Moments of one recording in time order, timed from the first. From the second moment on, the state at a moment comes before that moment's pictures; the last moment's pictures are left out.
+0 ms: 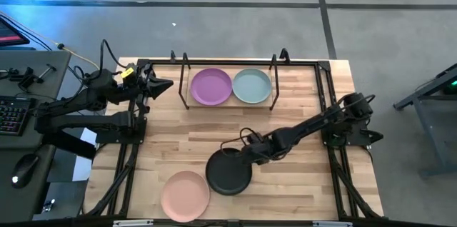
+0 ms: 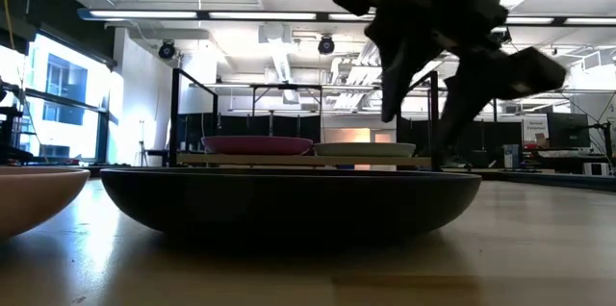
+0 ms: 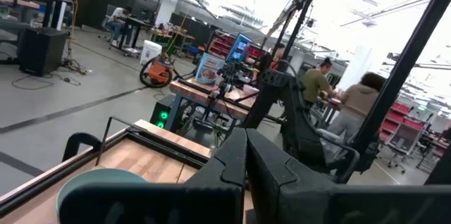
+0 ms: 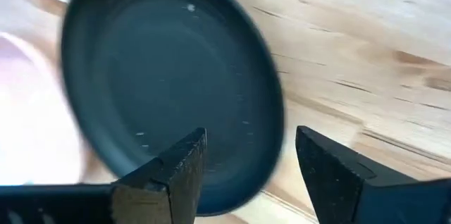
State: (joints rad) left arm 0.19 0.50 0.70 -0.06 0.01 -0.37; right arm 0.36 1.80 1.21 -0.52 0.00 1.65
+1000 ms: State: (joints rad) left arm 0.19 0.50 0.70 -0.06 0.01 -0.36; right arm 0.36 2.00 1.33 -0.63 -0.02 1.65
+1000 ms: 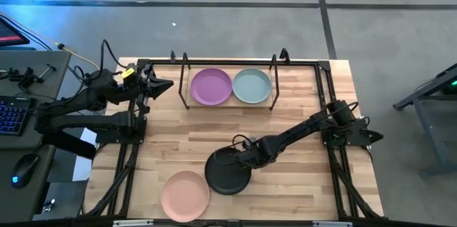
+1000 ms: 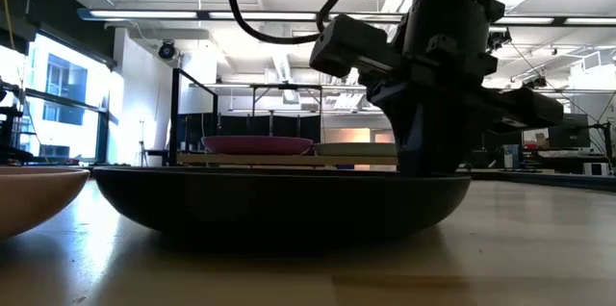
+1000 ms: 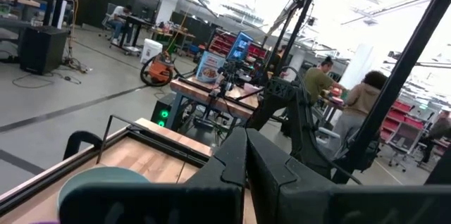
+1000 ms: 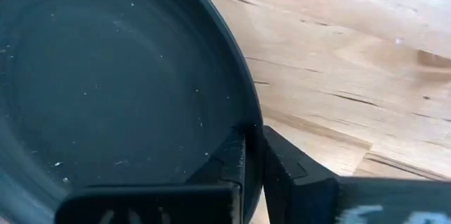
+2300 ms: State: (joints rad) left arm 0.19 0.50 0.70 -0.06 0.01 -0.35; right arm -0.23 1.65 1.33 -0.51 0.14 1.20
